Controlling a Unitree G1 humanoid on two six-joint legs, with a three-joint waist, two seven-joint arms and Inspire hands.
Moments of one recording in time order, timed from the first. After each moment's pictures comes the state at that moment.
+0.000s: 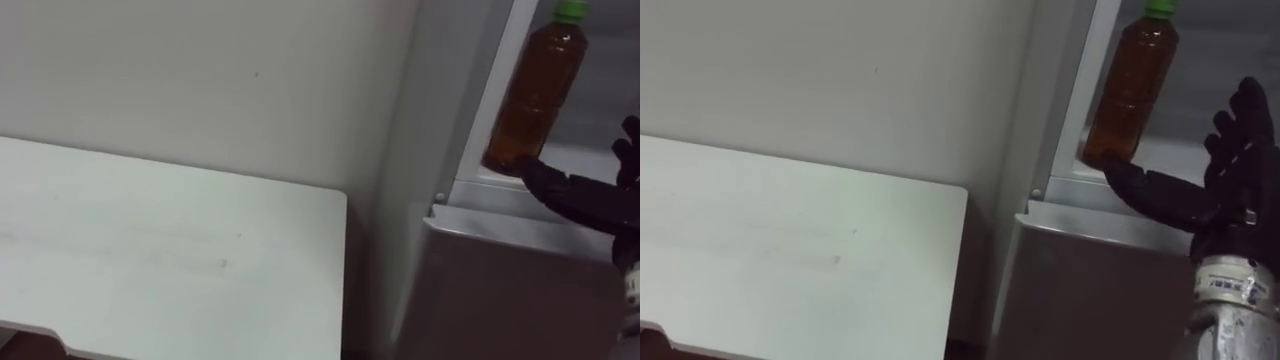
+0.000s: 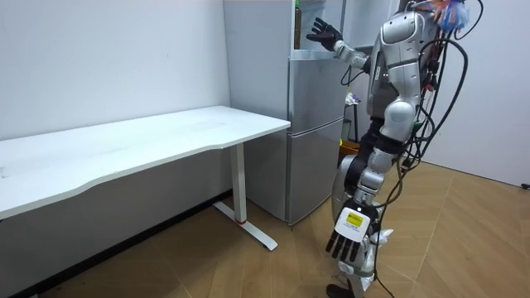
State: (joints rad) left arm 0.34 0.18 0.12 1.07 -0.05 0.02 0.17; right arm -0.23 -0.45 -0.08 -0.15 0.47 -0.14 -0.49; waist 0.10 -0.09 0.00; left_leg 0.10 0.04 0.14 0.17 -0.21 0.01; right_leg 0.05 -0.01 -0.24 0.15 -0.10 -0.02
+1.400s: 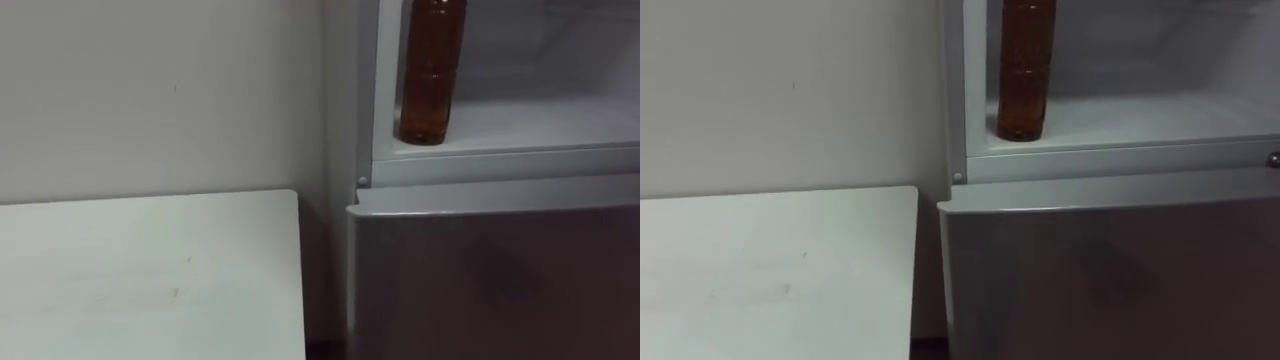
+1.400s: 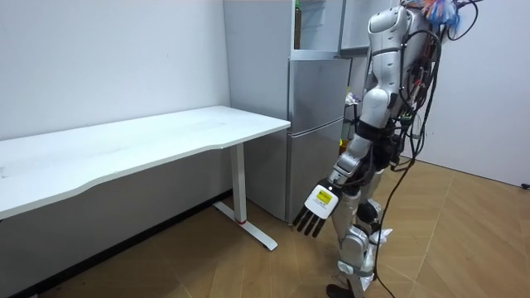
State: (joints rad) left arm 0.28 0.15 -0.02 1.08 -0.27 -0.09 0.24; right arm 0.17 -0.21 -0.06 0.58 0.65 -0.27 -0.83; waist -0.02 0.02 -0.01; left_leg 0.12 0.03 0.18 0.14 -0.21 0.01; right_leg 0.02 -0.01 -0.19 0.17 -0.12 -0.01
